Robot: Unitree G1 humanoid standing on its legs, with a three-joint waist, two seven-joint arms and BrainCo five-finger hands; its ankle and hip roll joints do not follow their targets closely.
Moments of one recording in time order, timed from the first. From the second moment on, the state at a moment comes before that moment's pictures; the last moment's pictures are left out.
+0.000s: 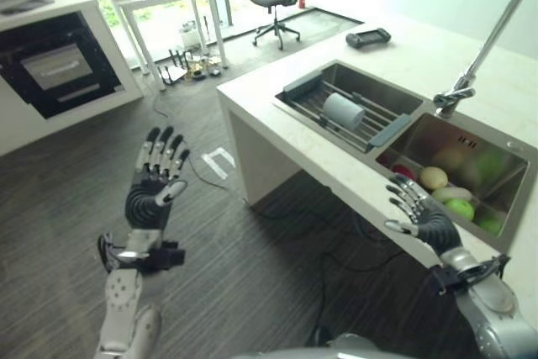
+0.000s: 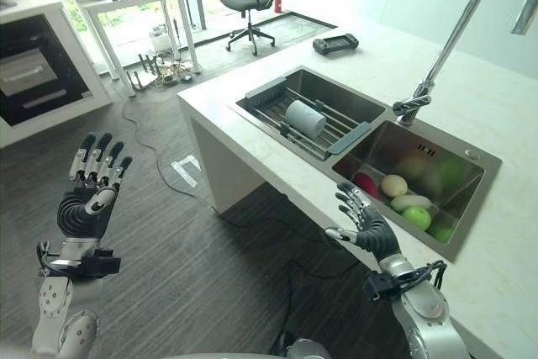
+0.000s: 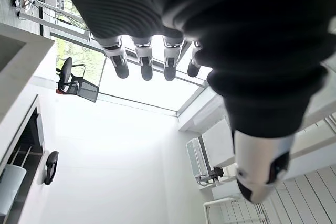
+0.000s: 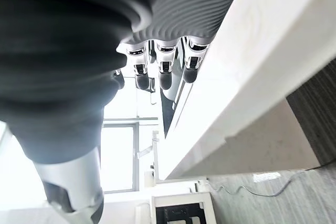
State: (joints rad) left arm 0.24 0.41 0.04 -0.28 -0.70 -0.42 -0.13; right arm 0.29 -0.52 -0.01 -0.24 0.41 -0.10 0.19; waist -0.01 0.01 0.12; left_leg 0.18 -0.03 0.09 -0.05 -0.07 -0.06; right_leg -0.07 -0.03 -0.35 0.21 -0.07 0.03
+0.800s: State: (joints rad) left arm 0.09 0.36 -0.01 -0.23 -0.81 -0.44 -0.20; right arm 0.30 -0.54 -0.24 -0.31 0.45 -0.16 0.12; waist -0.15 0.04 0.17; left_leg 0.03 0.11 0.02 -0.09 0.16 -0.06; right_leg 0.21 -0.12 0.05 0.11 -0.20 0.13
